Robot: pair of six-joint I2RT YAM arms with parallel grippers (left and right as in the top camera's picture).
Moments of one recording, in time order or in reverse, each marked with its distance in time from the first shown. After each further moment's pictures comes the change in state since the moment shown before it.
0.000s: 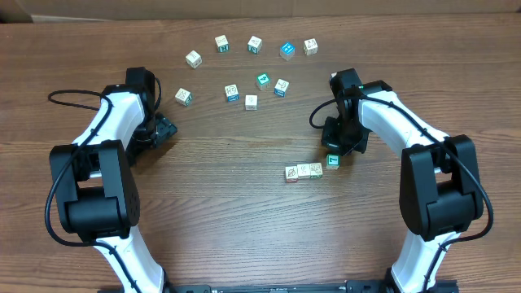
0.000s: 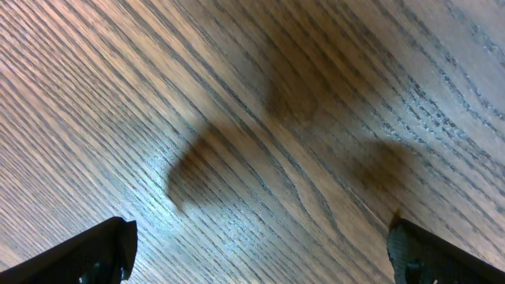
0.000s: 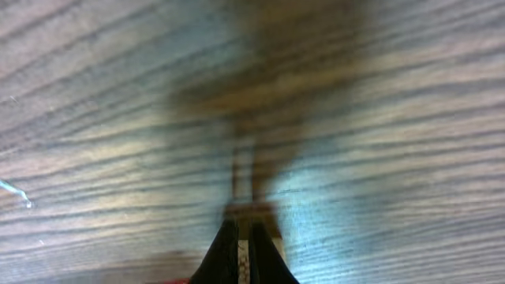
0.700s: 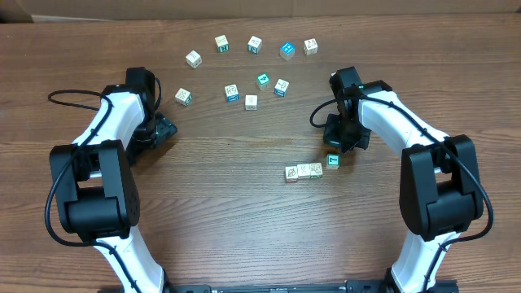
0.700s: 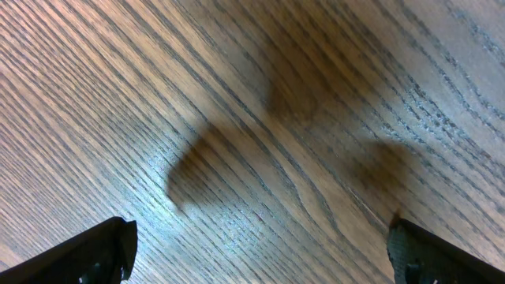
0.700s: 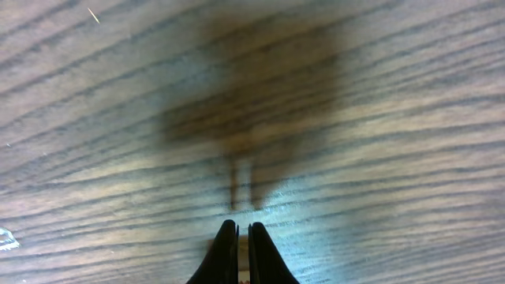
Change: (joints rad) left arm 0.000 0.000 0.000 0.000 0.000 0.000; right arm 0.000 0.000 0.000 0.041 0.089 0.000
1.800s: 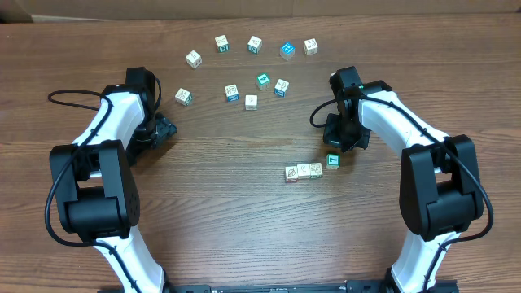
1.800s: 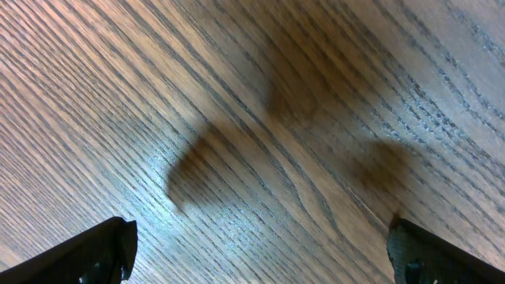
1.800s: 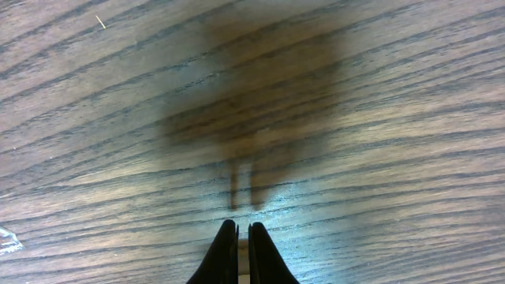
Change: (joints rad) left arm 0.000 0.000 0.000 0.000 0.000 0.000; right arm 0.000 0.000 0.000 0.013 0.000 -0.003
